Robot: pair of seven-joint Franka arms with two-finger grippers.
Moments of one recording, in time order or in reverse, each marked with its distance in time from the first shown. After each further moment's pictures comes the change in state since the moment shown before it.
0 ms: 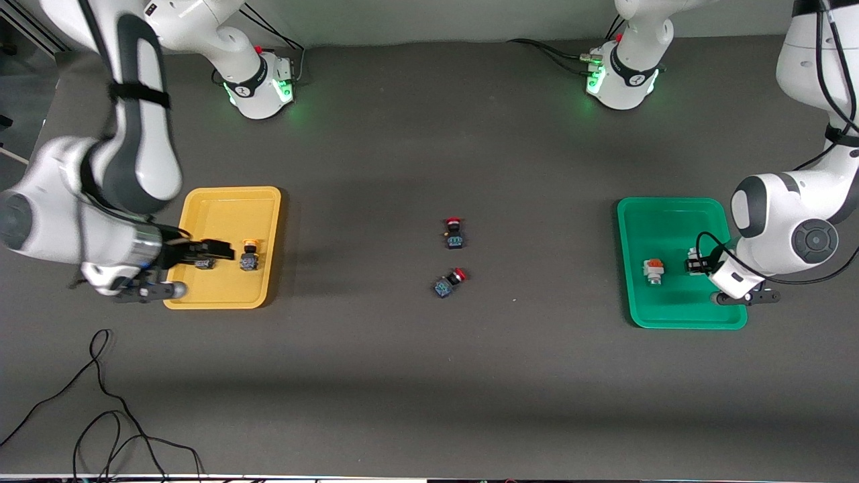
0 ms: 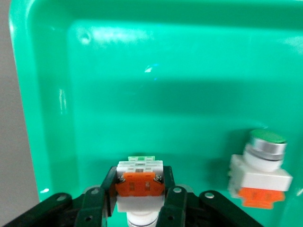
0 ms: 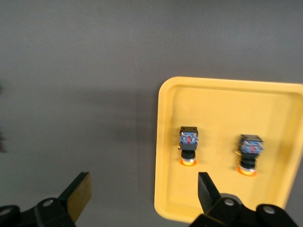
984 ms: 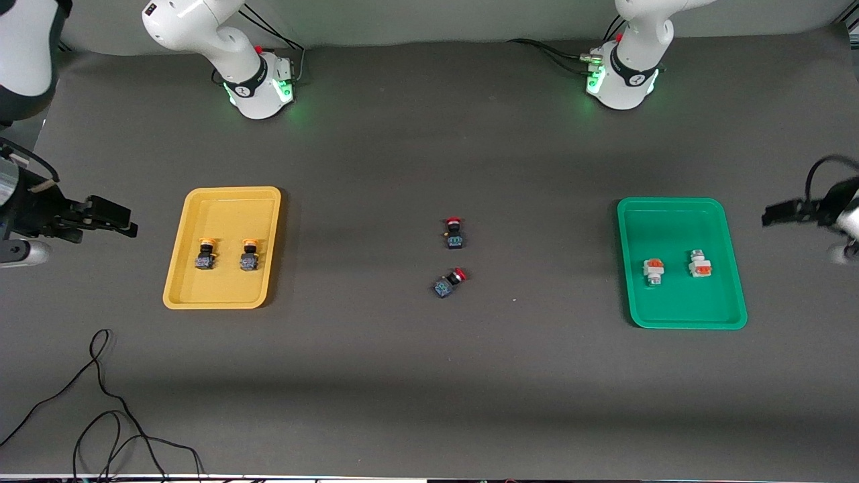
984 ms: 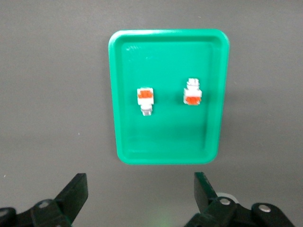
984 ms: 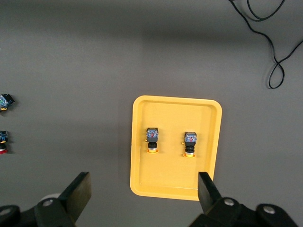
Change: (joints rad) left arm 0.008 -0.397 -0.025 0.326 -0.097 -0.735 0.147; right arm -0.010 -0.077 -0.089 0.329 -0.157 -0.232 0.032
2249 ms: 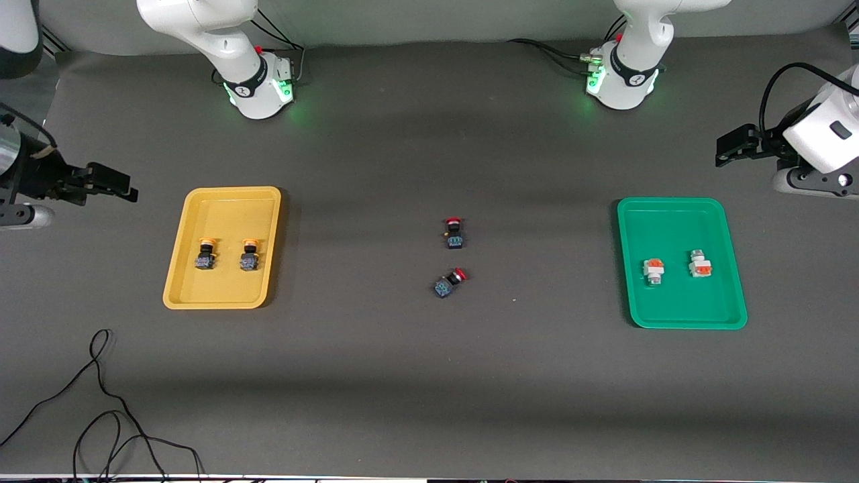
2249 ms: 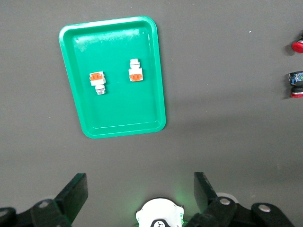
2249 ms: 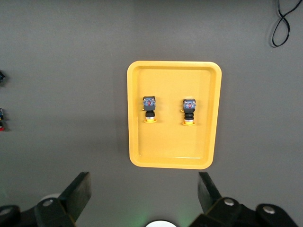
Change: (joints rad) left arm -0.261 -0.107 0.054 0.082 -0.043 -0.202 -0.107; right arm -0.717 -0.257 0.847 -0.220 -0.203 0.003 0.159
